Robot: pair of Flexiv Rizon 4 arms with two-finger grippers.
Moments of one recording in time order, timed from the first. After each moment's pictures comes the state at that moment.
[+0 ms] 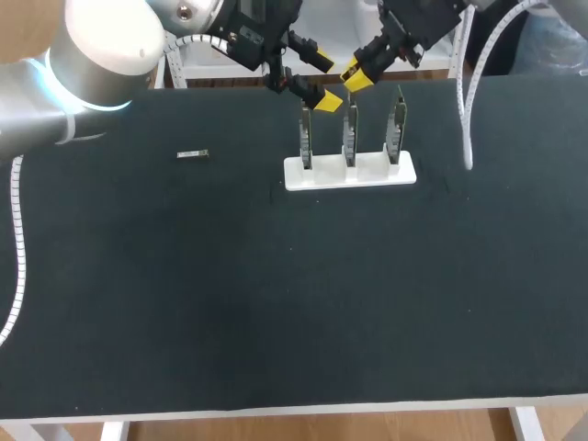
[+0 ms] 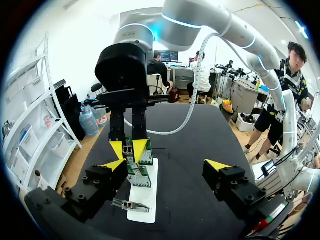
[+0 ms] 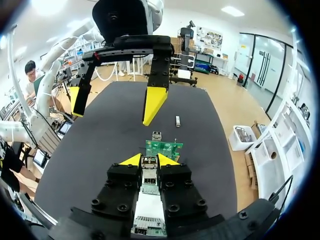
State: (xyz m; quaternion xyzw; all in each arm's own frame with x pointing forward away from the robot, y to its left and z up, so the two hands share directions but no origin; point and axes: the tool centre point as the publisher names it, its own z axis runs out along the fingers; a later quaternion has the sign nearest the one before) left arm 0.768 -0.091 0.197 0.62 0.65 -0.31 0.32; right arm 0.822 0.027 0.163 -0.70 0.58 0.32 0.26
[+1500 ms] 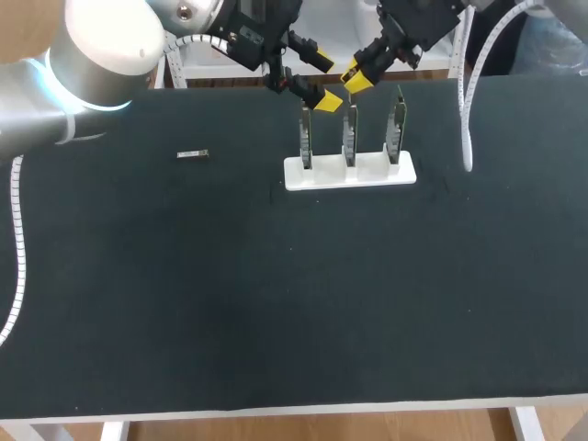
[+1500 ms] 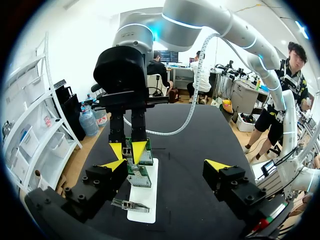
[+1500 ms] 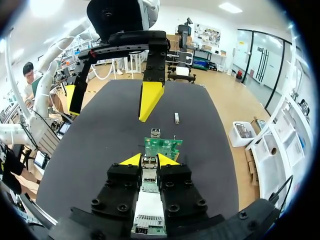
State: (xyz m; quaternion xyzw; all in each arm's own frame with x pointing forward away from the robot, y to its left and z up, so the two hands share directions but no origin) left arm 0.768 -0.091 0.197 0.62 0.65 -0.31 0.32; right arm 0.823 0.027 0.157 -0.69 0.60 0.32 0.25
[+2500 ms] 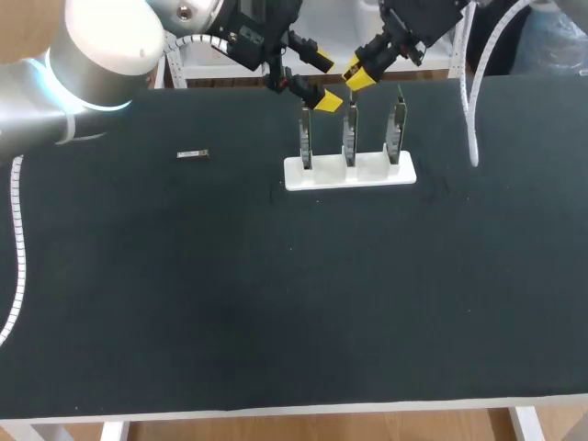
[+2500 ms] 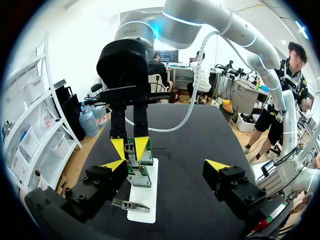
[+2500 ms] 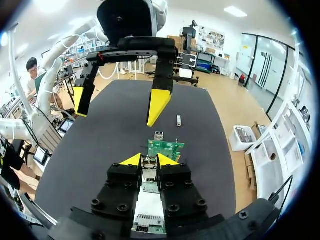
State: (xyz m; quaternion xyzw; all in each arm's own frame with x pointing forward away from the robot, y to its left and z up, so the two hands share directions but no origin) left arm 0.768 -0.091 0.197 0.62 0.65 -0.31 0.32; right arm 0.819 0.026 0.164 -0.71 0.58 0.32 0.25
